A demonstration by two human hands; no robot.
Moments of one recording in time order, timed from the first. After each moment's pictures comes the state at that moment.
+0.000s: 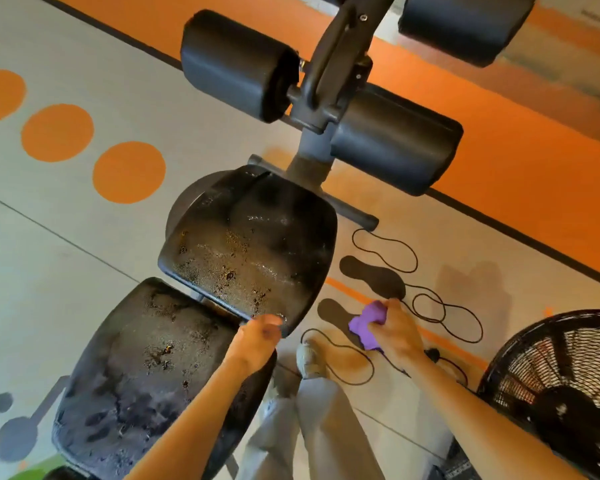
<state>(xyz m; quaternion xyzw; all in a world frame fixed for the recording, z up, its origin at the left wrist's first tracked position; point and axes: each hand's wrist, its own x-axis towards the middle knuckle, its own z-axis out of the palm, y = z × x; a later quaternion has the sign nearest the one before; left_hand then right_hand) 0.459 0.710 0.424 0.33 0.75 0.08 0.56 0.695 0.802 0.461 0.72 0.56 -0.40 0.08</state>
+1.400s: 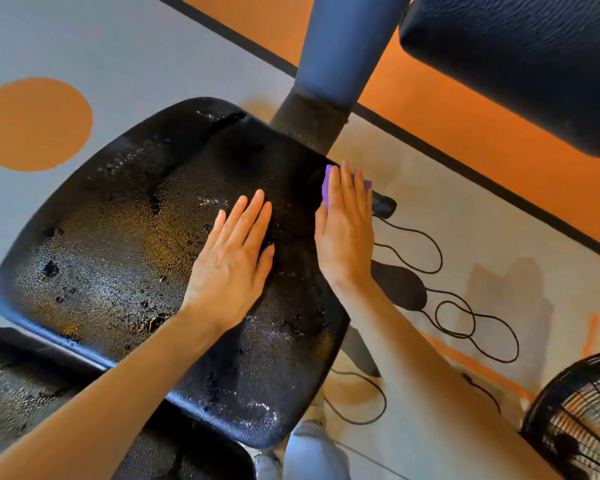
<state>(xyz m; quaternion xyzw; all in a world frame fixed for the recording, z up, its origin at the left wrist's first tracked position) 0.401 0.871 0.232 0.69 0.70 0.10 0.16 0.549 0.969 0.222 0.62 0.77 -0.12 -0.13</state>
